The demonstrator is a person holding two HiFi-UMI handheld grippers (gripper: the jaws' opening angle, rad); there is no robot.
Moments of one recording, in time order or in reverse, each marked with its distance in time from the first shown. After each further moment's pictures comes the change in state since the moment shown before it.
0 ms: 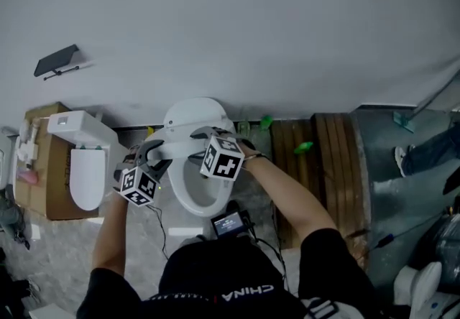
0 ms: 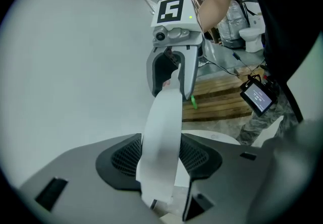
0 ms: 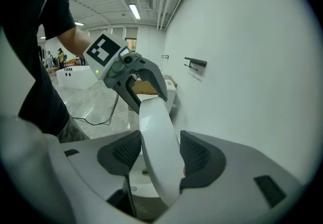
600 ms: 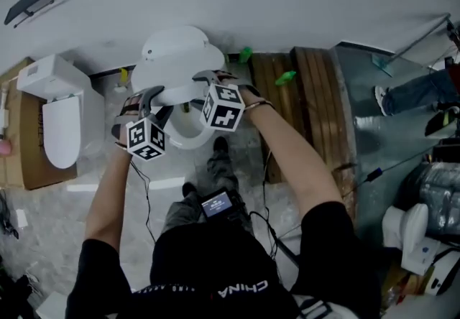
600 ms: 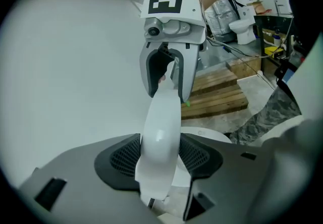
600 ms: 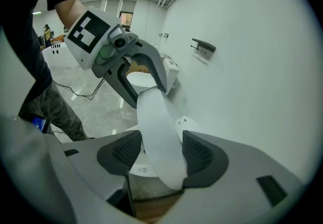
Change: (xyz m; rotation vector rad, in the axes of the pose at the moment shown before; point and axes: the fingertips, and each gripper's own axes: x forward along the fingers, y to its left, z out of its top) left arm -0.009 -0.109 -0.031 0.082 -0.007 0.033; right arm 0.028 0.099 -0.051 -0.043 0.237 -0.152
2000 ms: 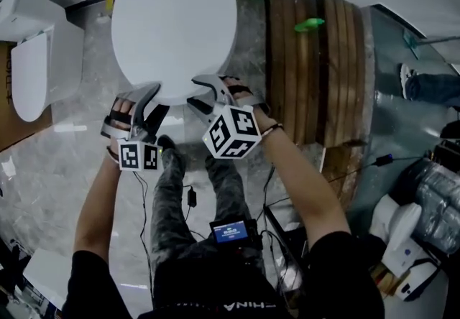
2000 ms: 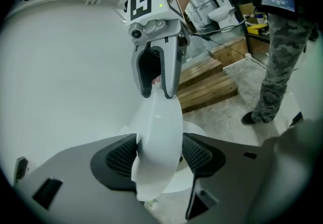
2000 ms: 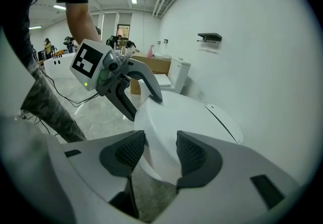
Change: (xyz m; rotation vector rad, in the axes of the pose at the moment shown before) left arm 0.050 -0.233 -0.074 0.114 -0.046 0.006; right arm 0.088 0.181 -0.104 0.097 -0.137 0.036
